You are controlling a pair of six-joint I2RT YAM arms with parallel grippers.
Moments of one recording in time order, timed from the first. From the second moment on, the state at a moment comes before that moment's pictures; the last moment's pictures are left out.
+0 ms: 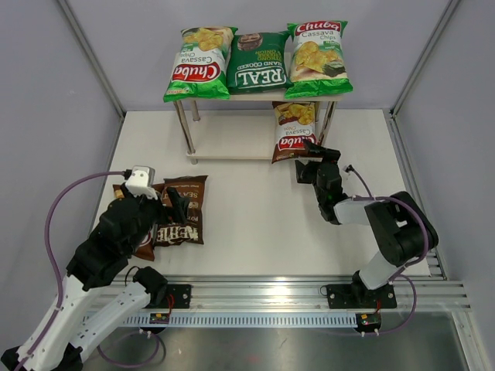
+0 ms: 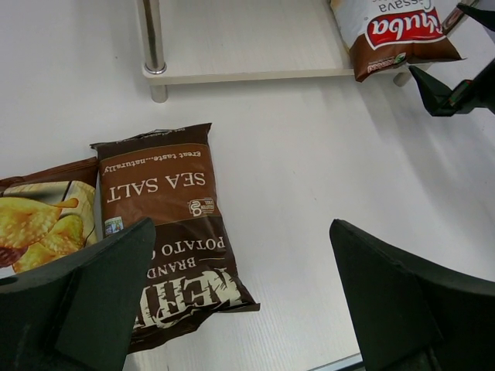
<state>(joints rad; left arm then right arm) -0.60 0.48 0.88 -0.71 -0.28 -0.29 0.40 1.65 0.60 0.86 0.34 1.83</state>
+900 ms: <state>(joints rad) 0.04 0.84 0.89 -0.75 -0.36 -0.37 0.39 0.82 0.51 0.13 -0.10 0.94</state>
